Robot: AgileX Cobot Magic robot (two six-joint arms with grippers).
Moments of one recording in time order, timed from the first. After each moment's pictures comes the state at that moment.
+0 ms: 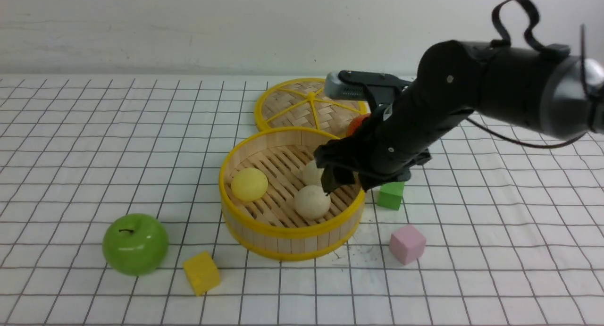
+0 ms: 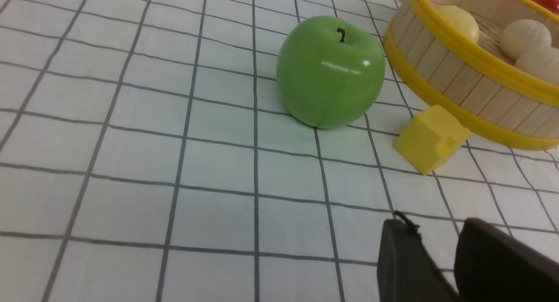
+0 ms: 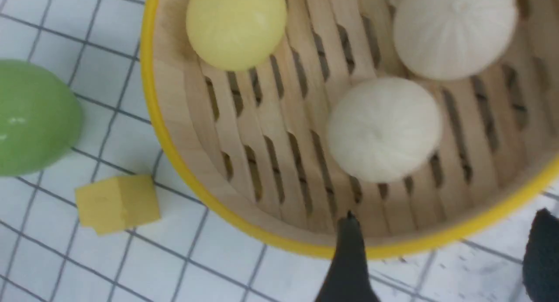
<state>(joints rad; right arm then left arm) 0.50 1.84 -1.52 0.27 0.79 0.10 -0.21 -0.01 0.03 0.06 0.38 -0.38</state>
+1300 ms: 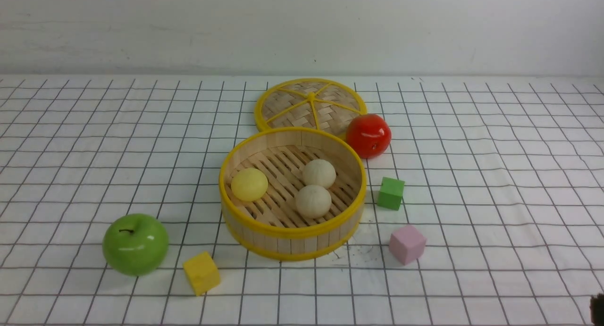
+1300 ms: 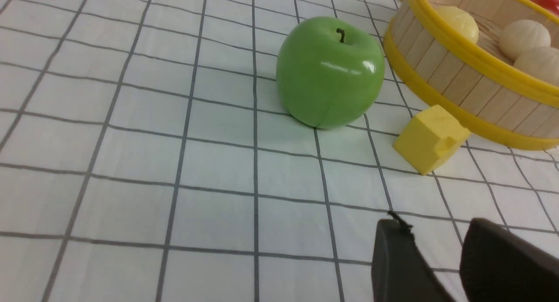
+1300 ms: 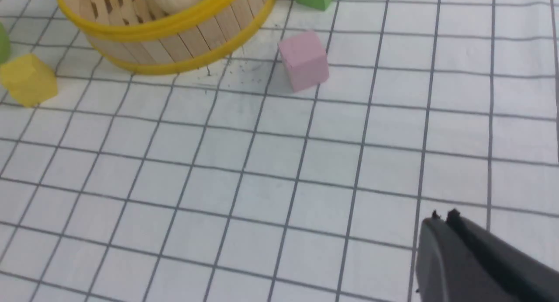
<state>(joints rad) 0.50 0.53 -0.48 -0.11 0.71 0.41 -0.21 -0.01 0.03 0.06 0.38 -0.38</state>
